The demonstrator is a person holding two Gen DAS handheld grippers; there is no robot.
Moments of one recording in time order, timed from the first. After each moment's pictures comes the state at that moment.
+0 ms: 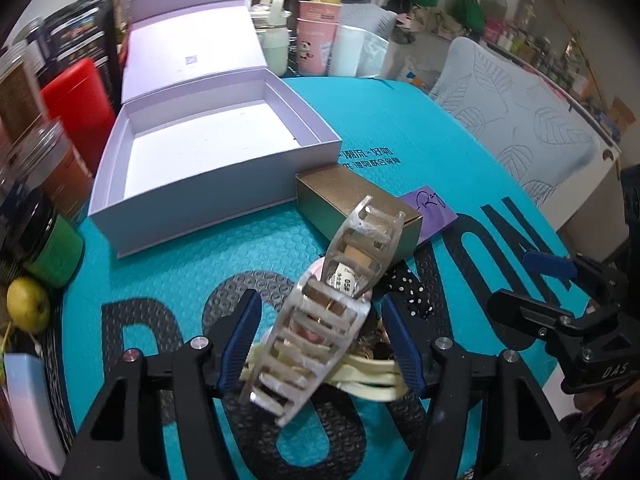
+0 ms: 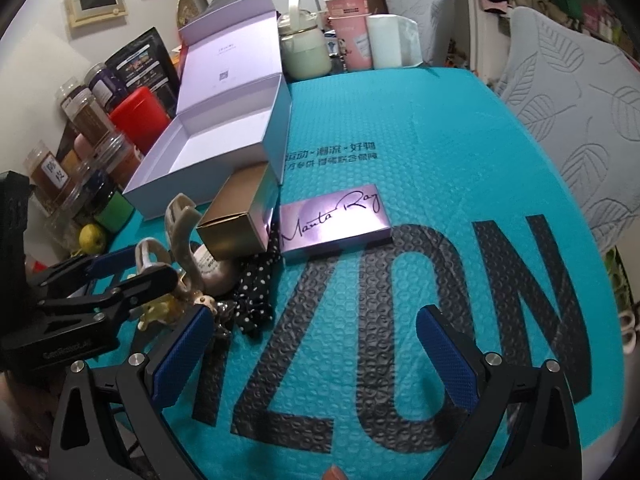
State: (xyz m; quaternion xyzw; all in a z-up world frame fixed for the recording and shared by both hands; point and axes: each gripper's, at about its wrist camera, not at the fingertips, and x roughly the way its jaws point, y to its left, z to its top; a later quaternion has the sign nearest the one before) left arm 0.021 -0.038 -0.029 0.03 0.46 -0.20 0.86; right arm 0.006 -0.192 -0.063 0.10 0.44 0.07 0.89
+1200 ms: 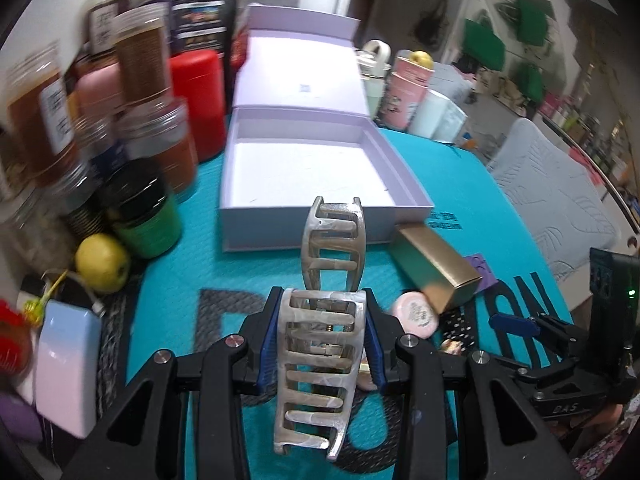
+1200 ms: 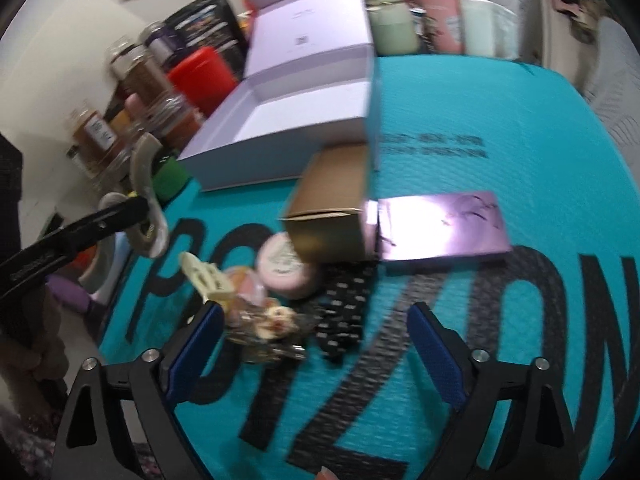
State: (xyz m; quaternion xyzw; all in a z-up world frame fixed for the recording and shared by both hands) left arm 0.008 0.049 -0.001 -0.07 0.42 -0.09 0.90; right arm 0.033 -0.138 -0.070 0.07 0.45 0.21 0.86
